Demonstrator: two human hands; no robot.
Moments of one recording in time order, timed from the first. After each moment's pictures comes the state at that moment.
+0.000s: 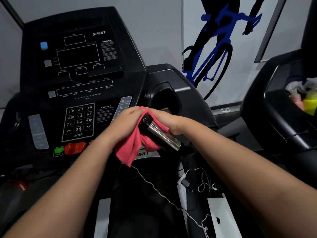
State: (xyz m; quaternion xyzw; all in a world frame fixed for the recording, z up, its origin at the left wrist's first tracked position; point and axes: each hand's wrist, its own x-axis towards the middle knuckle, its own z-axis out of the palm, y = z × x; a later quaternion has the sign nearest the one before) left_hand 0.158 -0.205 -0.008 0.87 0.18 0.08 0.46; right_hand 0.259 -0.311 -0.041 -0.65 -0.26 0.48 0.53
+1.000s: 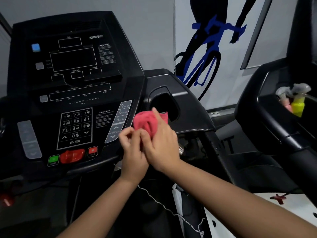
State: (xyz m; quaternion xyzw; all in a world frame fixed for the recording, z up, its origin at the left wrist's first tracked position) left_hand 0.123 -0.237 -0.093 0.83 0.11 0.42 0.34; right_hand 0.177 -0.315 -0.064 -0.81 -0.33 -0.11 0.47
